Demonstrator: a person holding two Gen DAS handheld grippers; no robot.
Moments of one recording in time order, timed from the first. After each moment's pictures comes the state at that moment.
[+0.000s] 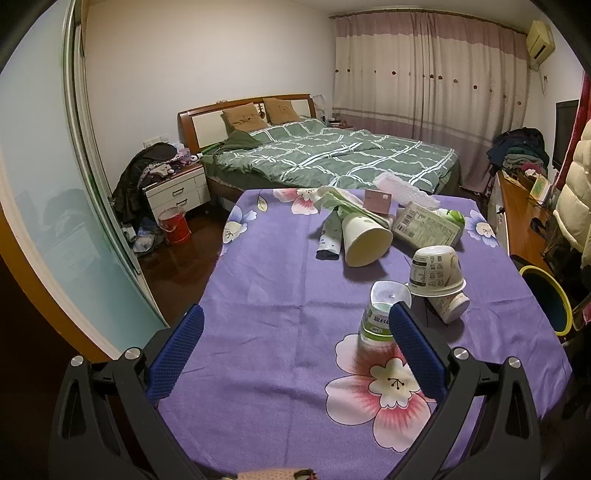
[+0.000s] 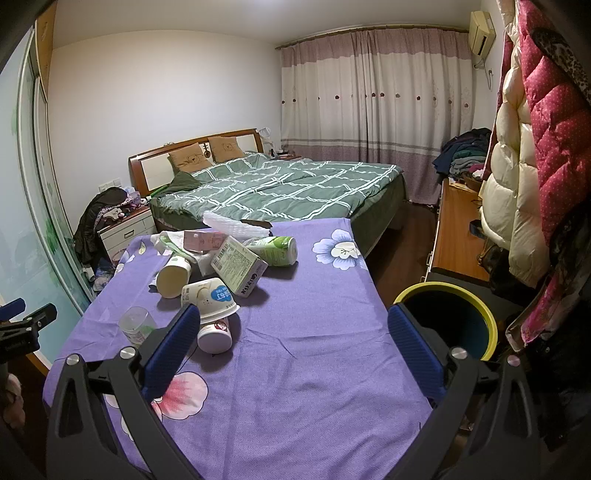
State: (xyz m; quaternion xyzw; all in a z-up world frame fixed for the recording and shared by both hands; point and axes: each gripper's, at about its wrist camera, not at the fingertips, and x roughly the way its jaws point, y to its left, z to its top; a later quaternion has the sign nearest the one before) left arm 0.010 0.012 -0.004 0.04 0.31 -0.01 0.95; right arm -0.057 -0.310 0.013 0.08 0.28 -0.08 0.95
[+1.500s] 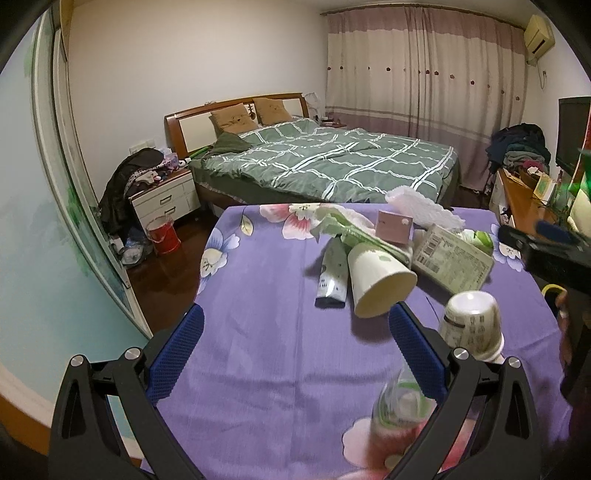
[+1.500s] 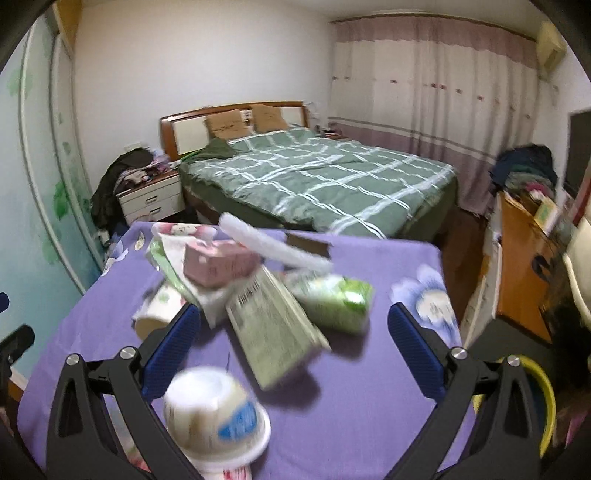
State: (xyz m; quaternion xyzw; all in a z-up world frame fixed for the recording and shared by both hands) left arm 0.137 -0.004 -0.022 0.05 0.32 -0.02 0.95; right arm 0.171 -0.277 -0.032 0.03 0.34 0.02 0.94
